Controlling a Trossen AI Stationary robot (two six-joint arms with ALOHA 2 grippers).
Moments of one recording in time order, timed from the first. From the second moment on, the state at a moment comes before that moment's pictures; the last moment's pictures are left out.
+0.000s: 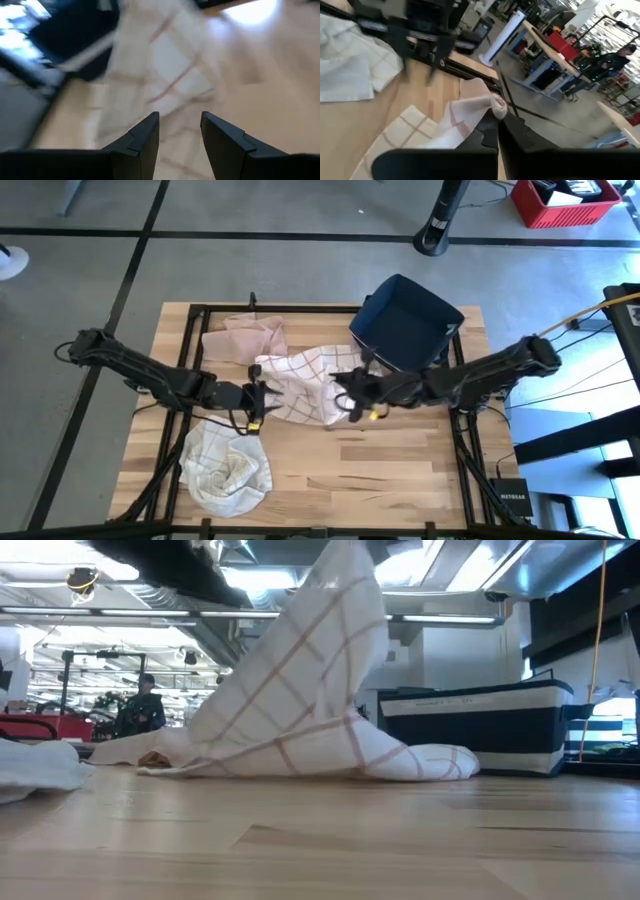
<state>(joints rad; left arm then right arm) -0.30 1.10 0.70 -0.13 -0.51 0.10 0.26 1.34 1.03 0.05 0.58 -0.44</state>
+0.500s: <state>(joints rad) -0.18 1.13 0.79 -0.23 -0.50 0.04 0.26 1.24 1.03 -0.01 0.58 -0.36</state>
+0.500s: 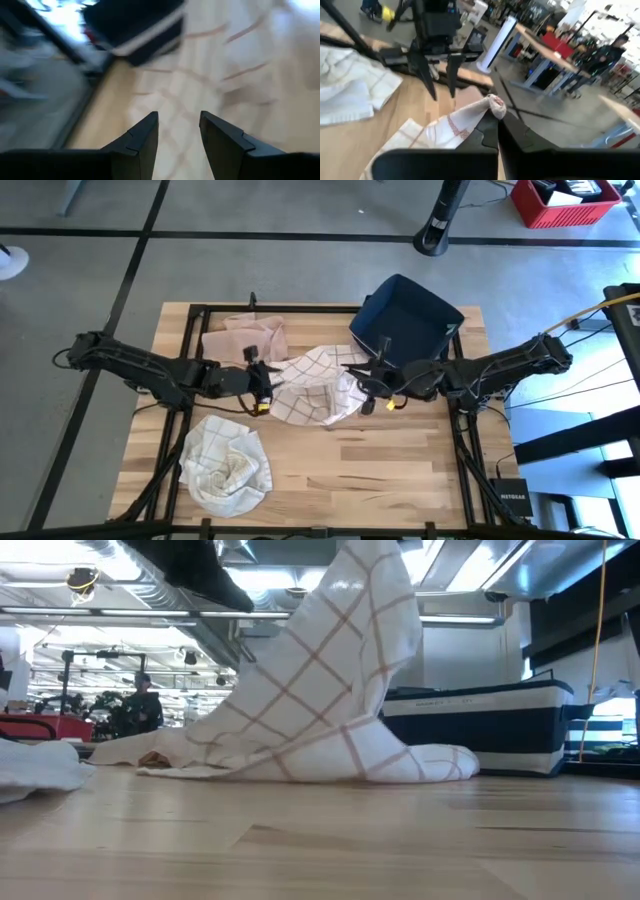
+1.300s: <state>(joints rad) -0.21 1.42 1.06 -0.06 -0.41 -0.02 0.26 1.43 1.03 0.11 0.51 -0.27</state>
